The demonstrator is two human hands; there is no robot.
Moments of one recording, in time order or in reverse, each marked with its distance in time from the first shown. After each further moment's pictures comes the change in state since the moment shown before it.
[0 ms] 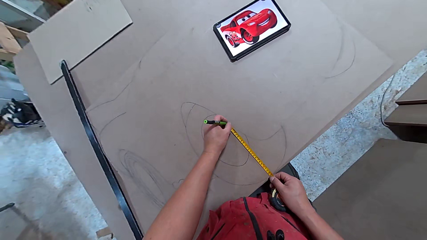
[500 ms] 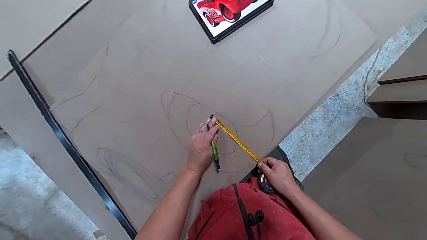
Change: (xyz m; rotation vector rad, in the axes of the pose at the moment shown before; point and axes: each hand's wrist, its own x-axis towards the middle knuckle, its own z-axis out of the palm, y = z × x) left_hand -0.060 -0.074 0.012 0.147 0.011 0.707; right_hand -0.004 -0.004 -0.001 -0.027 -0.049 0.012
